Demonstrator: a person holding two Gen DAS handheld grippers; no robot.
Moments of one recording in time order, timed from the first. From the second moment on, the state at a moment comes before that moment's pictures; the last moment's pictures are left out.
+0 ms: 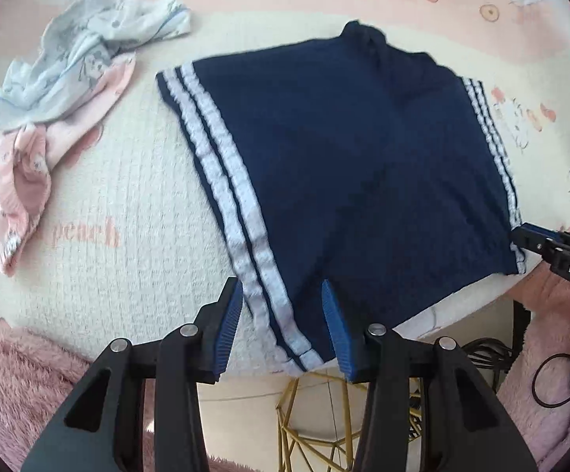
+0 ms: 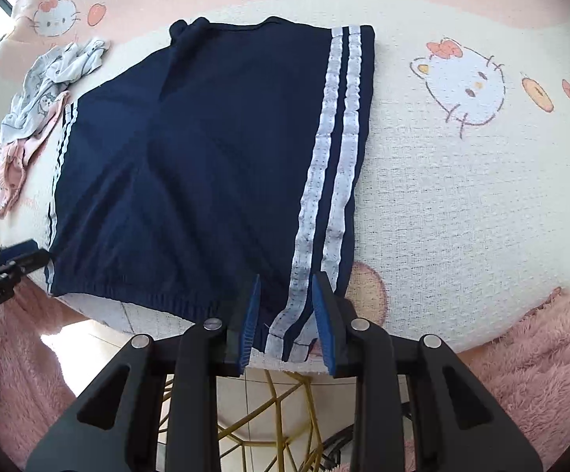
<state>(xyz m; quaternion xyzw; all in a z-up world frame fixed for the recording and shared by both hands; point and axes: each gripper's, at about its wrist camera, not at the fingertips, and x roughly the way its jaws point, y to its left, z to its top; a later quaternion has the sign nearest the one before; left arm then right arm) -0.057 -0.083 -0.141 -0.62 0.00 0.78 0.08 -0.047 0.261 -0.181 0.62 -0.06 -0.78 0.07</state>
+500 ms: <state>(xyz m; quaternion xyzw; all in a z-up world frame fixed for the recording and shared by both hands) -0.230 0.030 -0.132 -0.53 0.03 0.83 0.18 -0.183 0.298 -0.170 0.58 -0.01 -0.82 0.05</state>
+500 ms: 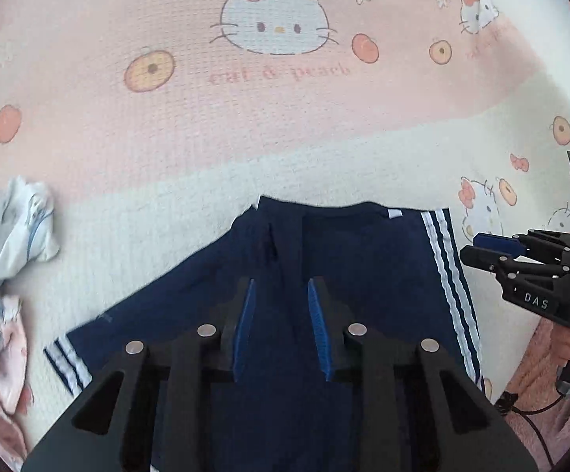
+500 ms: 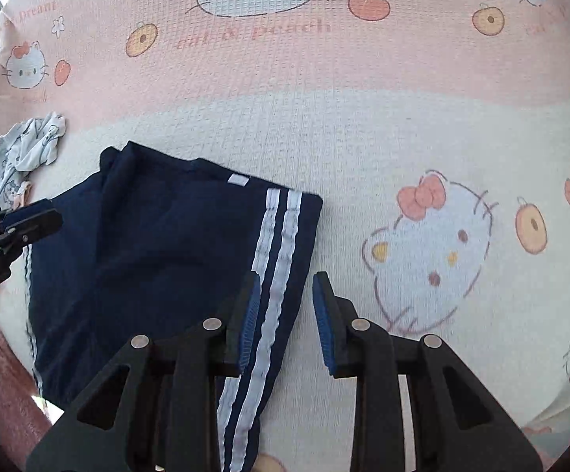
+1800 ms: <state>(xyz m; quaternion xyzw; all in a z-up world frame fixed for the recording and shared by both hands) -0.226 0.002 -0.166 -0.51 0.01 0.85 0.14 -0.200 0.361 -0.202 0.56 0.05 -0.82 -0.04</state>
